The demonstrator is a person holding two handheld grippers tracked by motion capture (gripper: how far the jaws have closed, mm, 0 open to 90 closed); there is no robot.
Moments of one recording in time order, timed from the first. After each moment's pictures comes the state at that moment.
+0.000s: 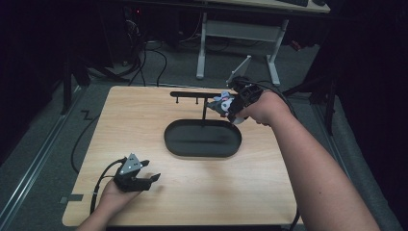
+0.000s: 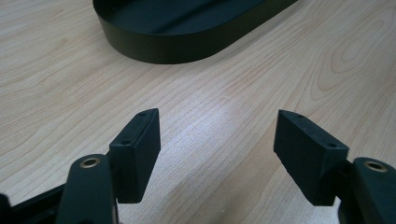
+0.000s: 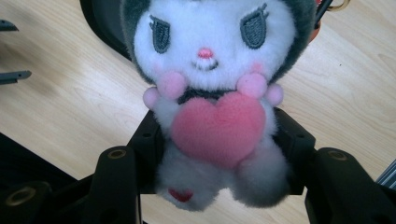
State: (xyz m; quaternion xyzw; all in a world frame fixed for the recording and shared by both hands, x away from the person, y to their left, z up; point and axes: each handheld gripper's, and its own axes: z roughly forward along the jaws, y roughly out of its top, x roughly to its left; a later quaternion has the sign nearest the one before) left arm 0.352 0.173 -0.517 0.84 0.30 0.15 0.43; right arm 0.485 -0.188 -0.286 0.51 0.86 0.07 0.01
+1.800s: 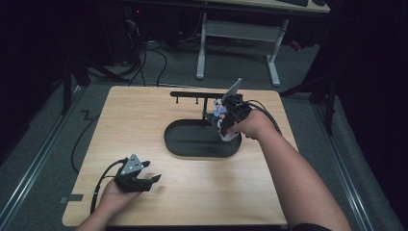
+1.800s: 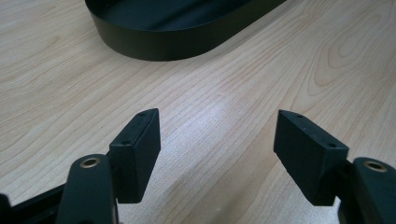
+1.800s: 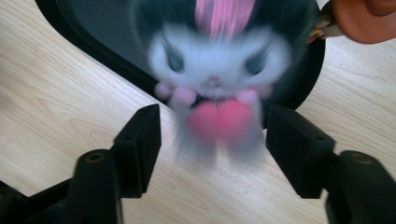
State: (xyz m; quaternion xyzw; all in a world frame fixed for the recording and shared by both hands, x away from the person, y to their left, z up) left arm 0.351 0.171 -0.518 0.84 0.30 0.14 0.43; right arm 0.501 -0.184 -0.372 0.52 0.85 0.06 -0.01
